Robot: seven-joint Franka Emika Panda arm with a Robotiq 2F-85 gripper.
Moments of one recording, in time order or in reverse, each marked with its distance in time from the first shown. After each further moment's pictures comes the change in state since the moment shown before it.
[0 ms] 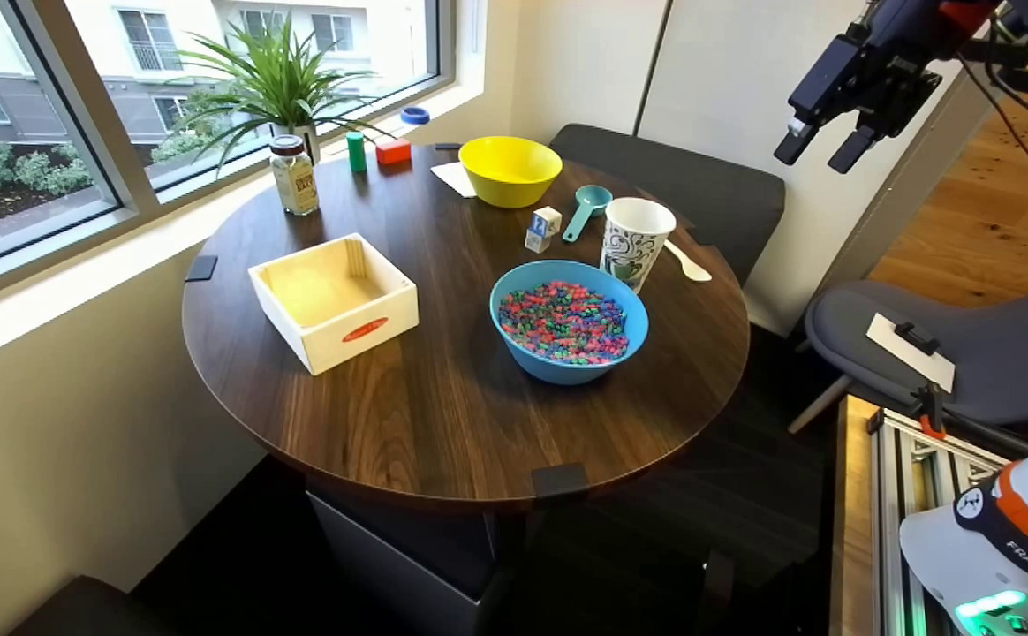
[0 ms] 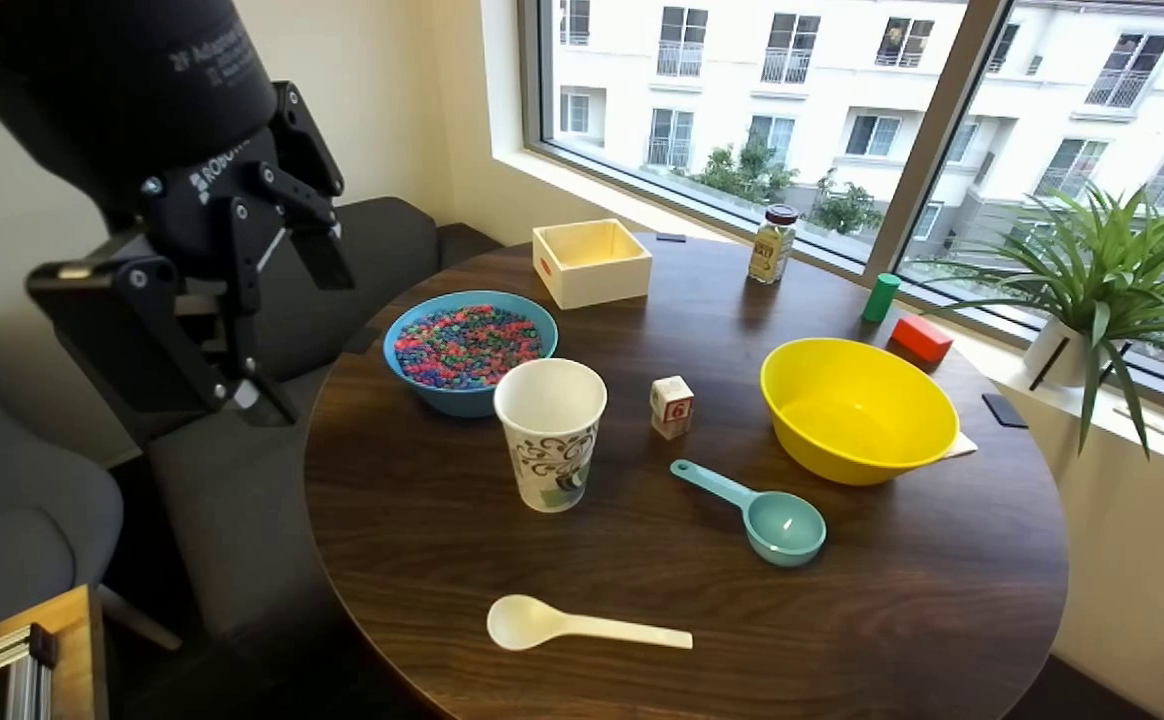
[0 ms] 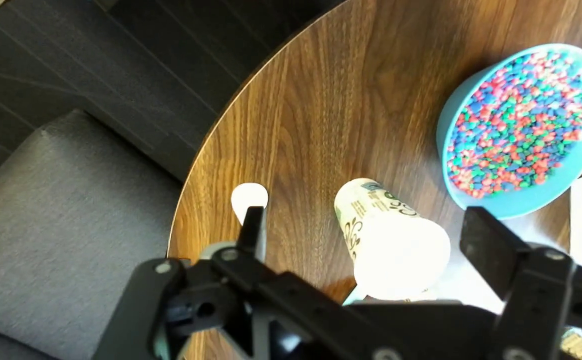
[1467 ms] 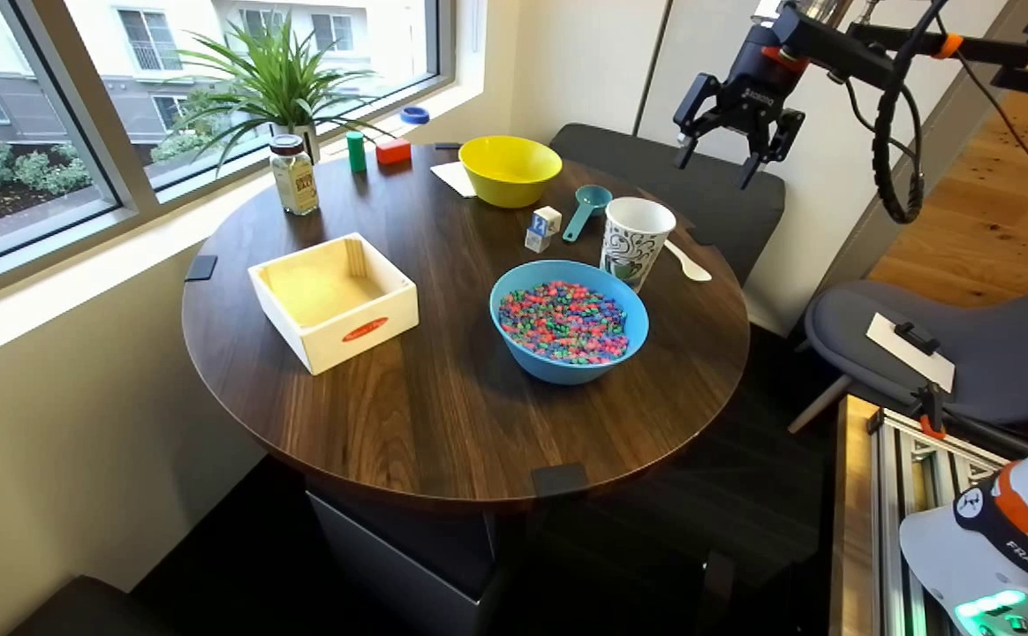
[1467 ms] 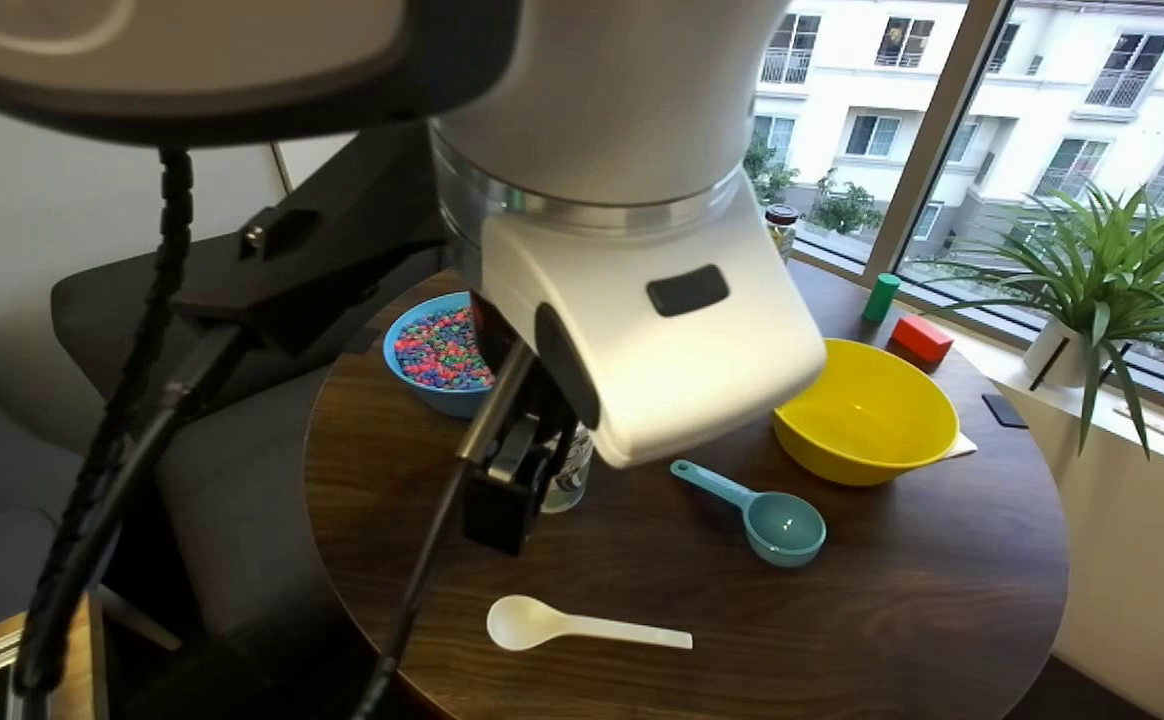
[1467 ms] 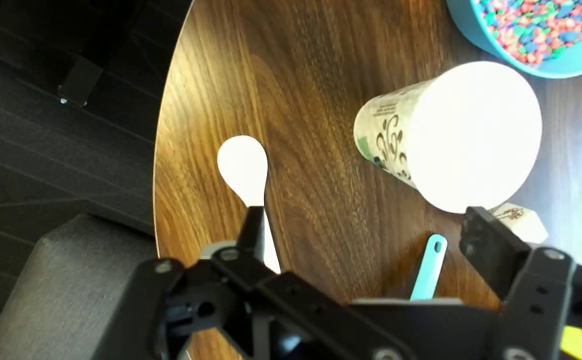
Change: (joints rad) arm -0.051 0.468 -0.128 0.238 0.135 0.058 0.073
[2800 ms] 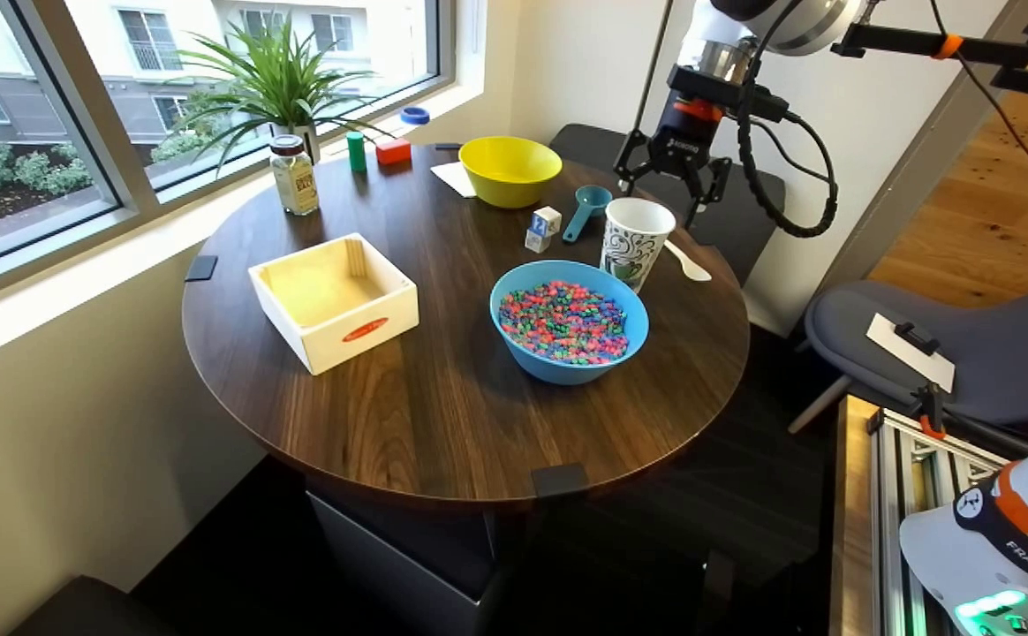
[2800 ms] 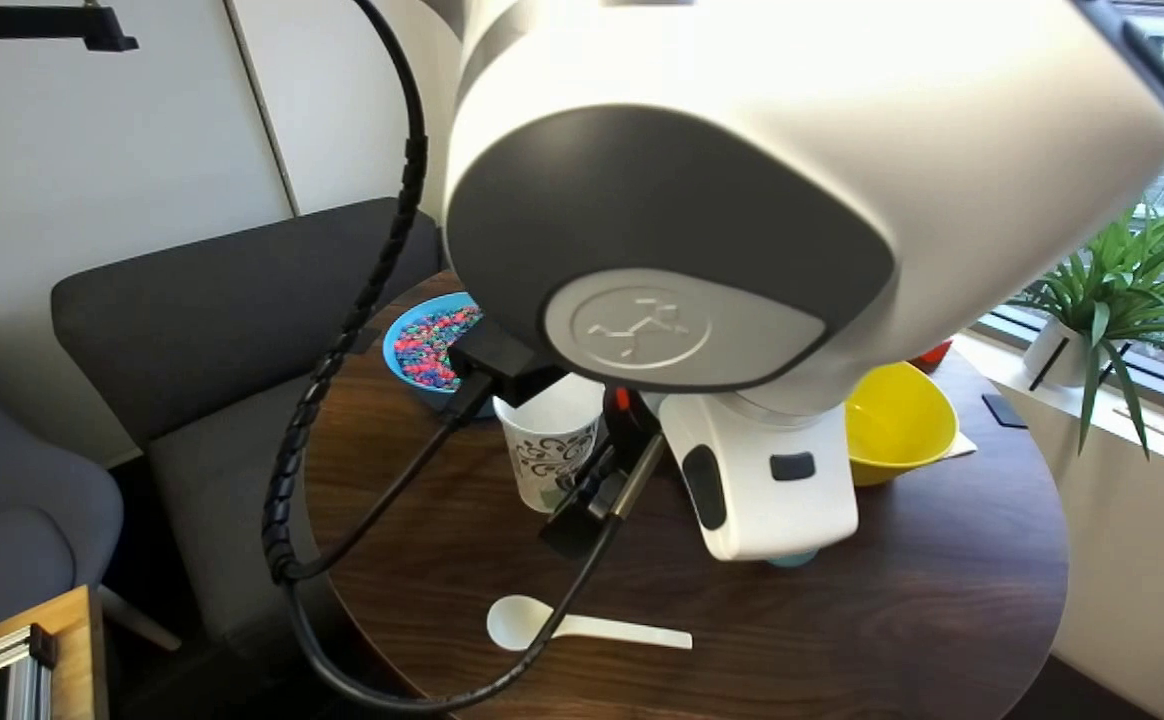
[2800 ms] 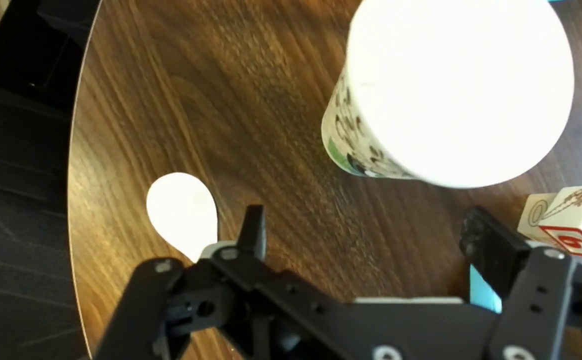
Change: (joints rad) arm 0.009 0.334 -0.028 0.205 0.157 -0.100 0.128
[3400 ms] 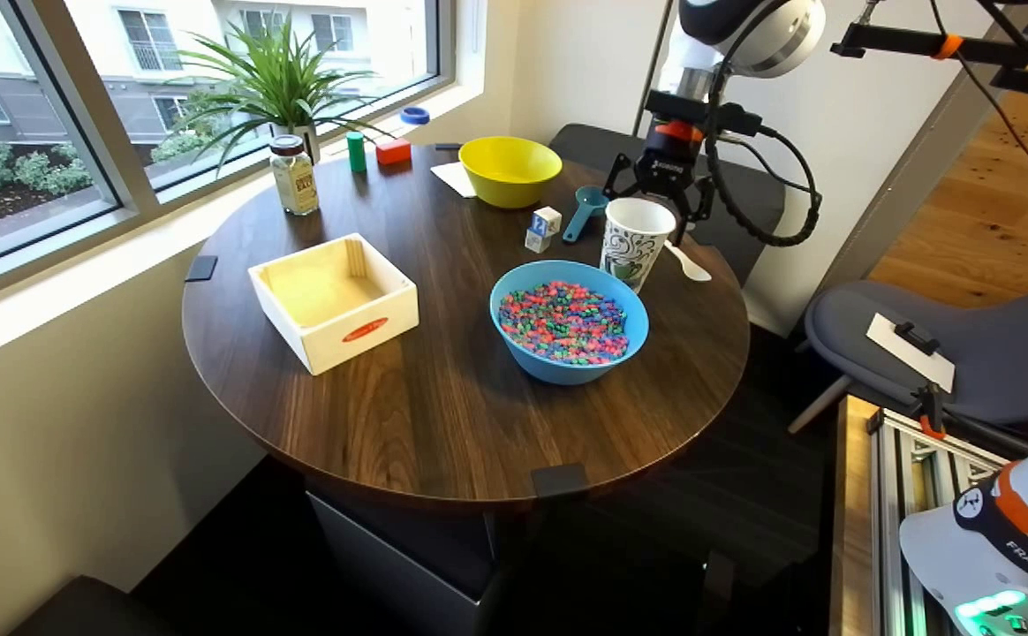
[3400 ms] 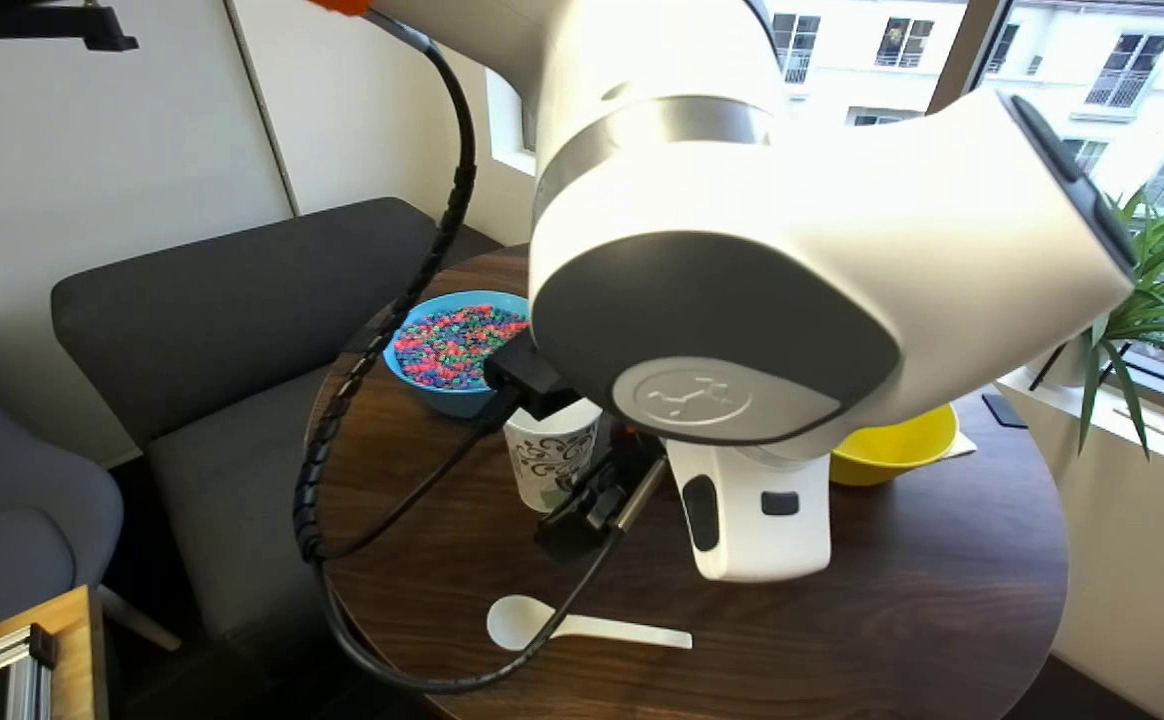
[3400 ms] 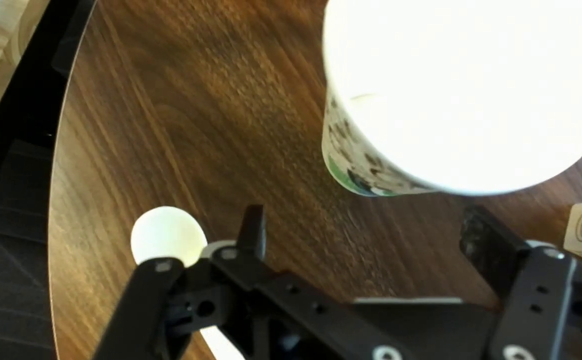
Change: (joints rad) arm 0.000 0.094 -0.002 0.048 0.046 -0.057 0.056
